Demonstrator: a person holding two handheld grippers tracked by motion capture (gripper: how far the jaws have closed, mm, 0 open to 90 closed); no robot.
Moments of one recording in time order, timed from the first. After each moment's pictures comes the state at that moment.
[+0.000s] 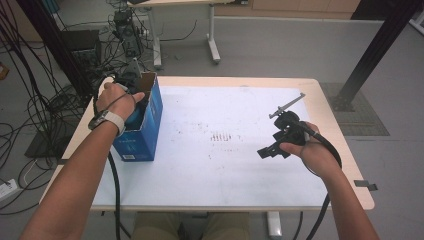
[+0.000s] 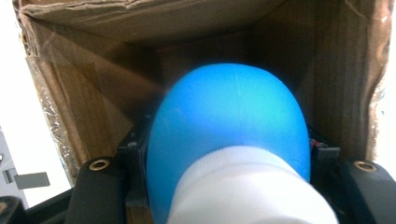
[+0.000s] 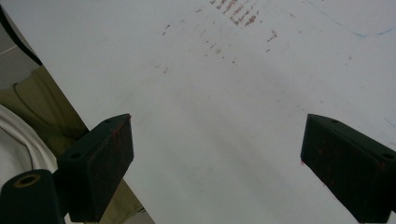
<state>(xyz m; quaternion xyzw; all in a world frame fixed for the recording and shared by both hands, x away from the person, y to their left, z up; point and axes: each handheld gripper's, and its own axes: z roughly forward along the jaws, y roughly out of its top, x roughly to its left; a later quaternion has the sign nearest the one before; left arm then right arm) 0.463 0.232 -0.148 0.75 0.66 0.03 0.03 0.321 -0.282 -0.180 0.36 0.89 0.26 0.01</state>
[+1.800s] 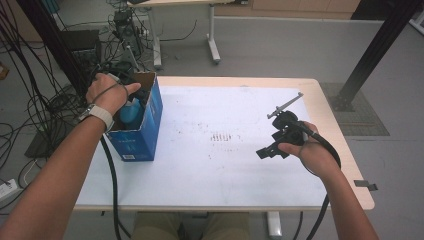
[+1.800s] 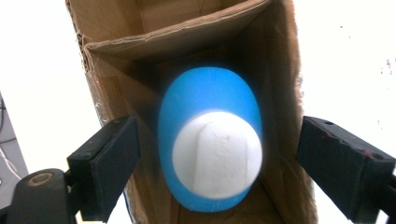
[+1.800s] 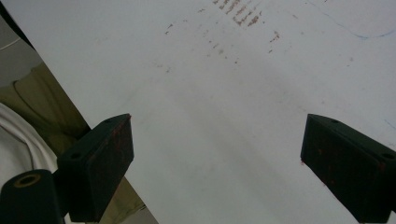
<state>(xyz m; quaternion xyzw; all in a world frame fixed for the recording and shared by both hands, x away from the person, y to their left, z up) 0.450 0.241 -0.110 0.77 0.64 0.03 0.06 0.319 -0.277 -0.176 0.36 0.90 0.26 0.01</state>
